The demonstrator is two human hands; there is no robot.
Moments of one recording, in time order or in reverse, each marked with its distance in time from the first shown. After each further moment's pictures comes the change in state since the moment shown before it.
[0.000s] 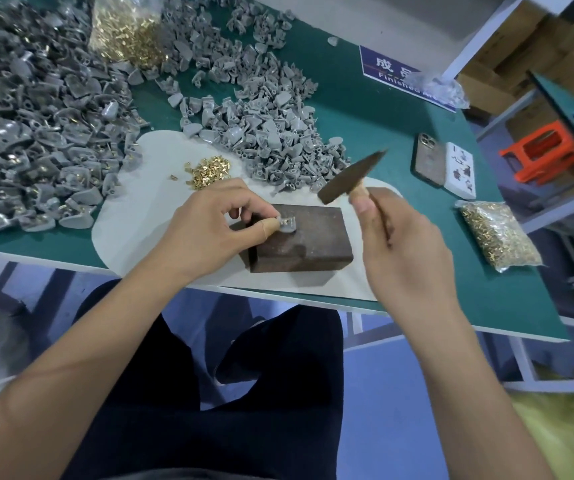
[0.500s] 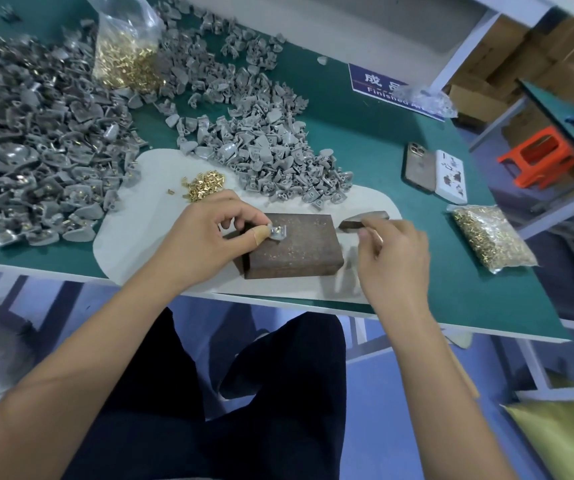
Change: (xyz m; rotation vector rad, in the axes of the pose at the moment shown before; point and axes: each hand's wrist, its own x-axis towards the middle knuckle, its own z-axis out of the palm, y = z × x) left_hand -0.001 -0.002 0.001 0.022 -0.010 0.014; right_hand 0.013 0.052 0.036 -0.022 0.113 0.070
